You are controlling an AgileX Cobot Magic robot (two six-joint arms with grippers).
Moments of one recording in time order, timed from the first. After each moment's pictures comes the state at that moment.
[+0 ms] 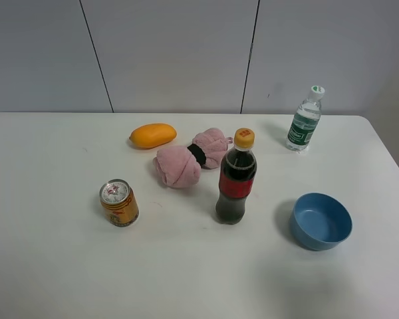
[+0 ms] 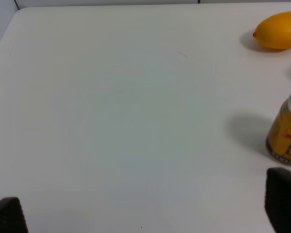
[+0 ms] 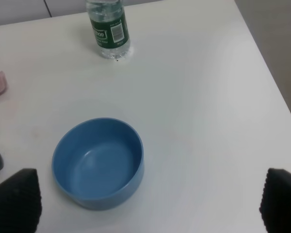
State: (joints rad) left arm 0.12 0.00 -0.51 0.02 1.05 -0.01; right arm 0.02 0.00 -0.51 -0.09 1.07 0.15
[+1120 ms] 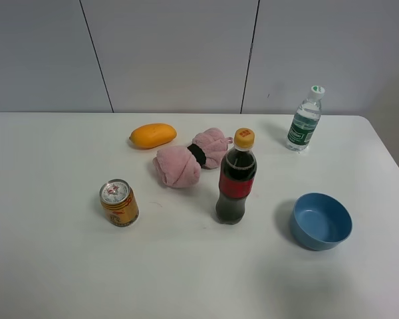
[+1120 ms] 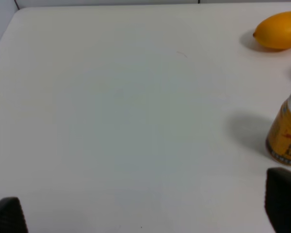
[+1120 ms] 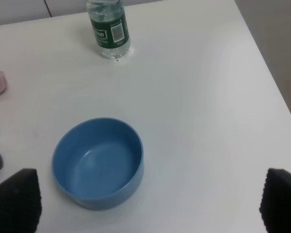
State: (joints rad) left arm 0.12 0.00 -0.51 0.02 1.05 -0.01; right arm 0.02 0.00 -0.51 -0.09 1.07 0.15
